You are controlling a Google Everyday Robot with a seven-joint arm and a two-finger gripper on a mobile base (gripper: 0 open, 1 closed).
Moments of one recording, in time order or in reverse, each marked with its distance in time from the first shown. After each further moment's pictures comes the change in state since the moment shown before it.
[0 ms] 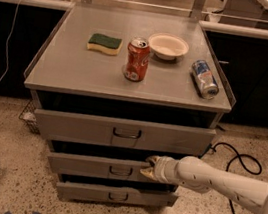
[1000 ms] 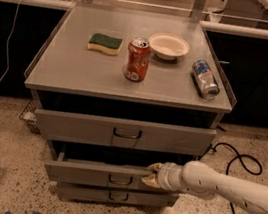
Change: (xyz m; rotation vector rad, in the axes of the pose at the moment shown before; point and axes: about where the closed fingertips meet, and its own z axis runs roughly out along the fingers) arm 0.015 0.021 -0.021 -0.041 0.025 0.073
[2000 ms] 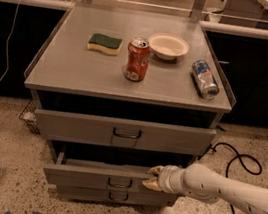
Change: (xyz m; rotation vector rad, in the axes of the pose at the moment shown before) arm 0.002 0.011 -0.009 -0.005 -0.001 0.012
